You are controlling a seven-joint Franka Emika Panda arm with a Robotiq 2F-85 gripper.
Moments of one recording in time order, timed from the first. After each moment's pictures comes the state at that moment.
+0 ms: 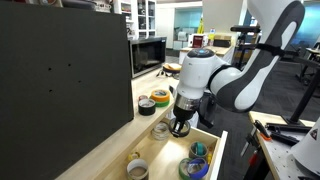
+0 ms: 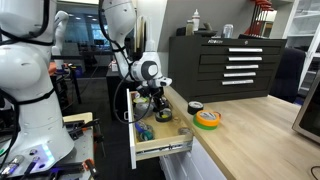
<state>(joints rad) 0.13 0.30 -0.04 -2.47 -0.52 2.91 0.64</state>
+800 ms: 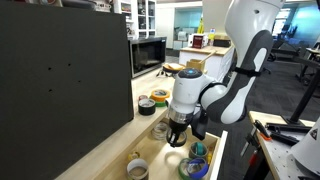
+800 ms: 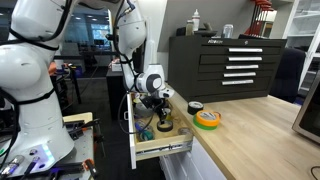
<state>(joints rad) 0.13 0.51 -0.06 -2.37 -0.51 2.99 0.65</state>
